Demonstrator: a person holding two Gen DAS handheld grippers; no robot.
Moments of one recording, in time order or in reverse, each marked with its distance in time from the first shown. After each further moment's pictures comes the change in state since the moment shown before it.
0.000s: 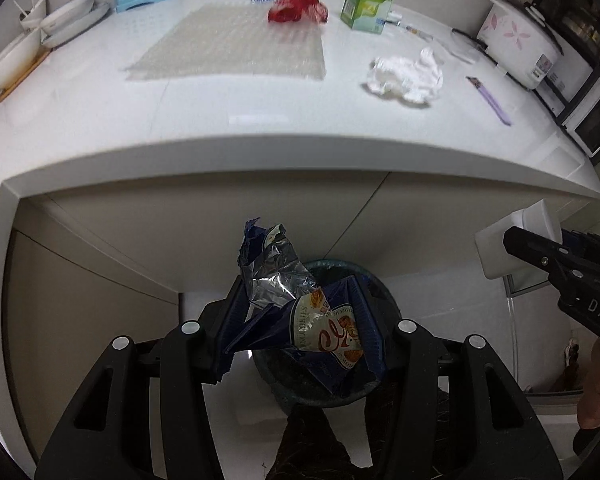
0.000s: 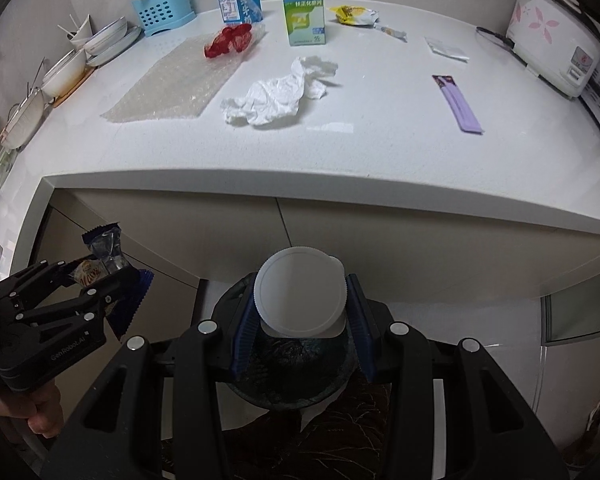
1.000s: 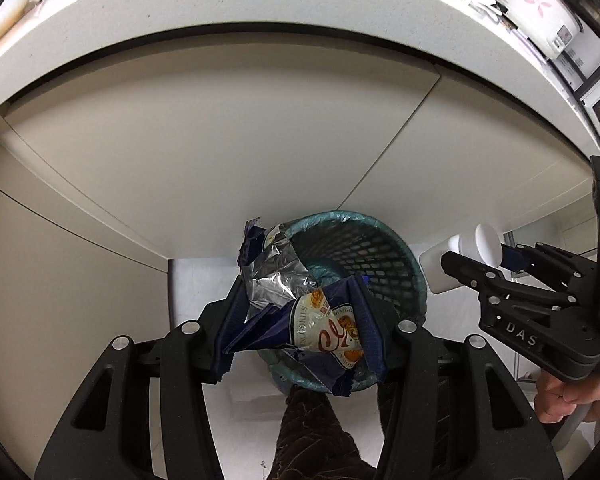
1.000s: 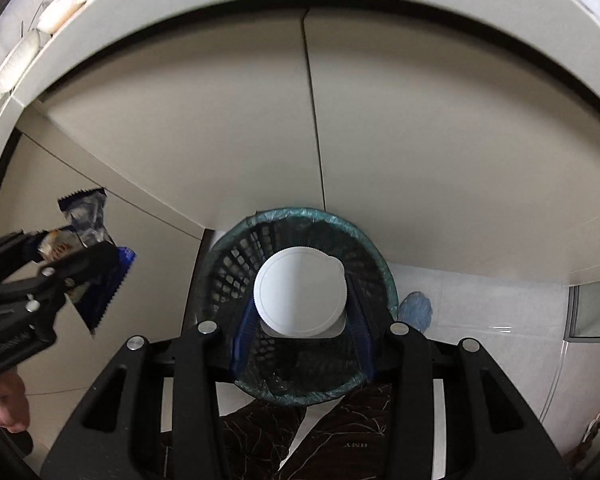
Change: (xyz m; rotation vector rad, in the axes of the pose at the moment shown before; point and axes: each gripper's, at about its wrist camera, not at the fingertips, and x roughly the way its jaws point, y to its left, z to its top) left arm 0.073 0.033 -0.036 -0.011 0.106 -0.009; right arm 0.140 0.012 -0.056 -0.063 0.155 0.074
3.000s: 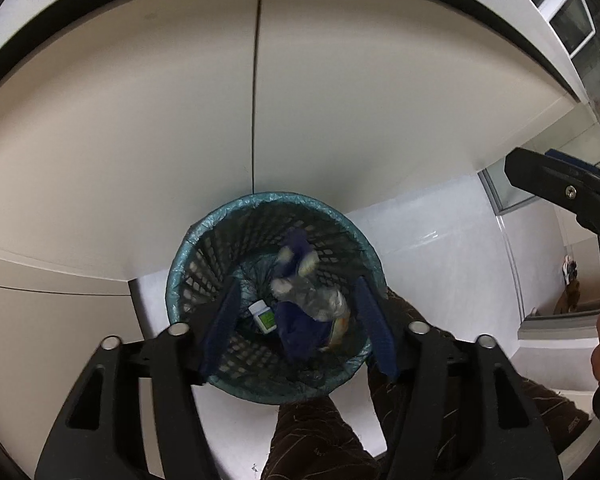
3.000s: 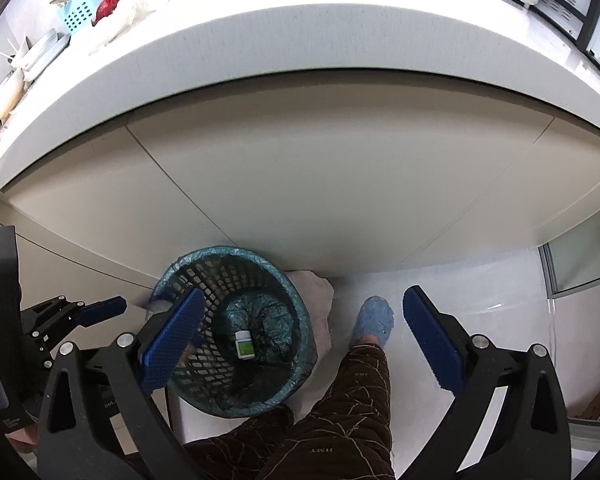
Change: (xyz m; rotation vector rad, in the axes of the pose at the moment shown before) left arm 0.063 -0.082 -0.005 0.224 0.073 -0.094; right arm -0.064 -0.098 -0.013 0.237 -0.125 -0.108
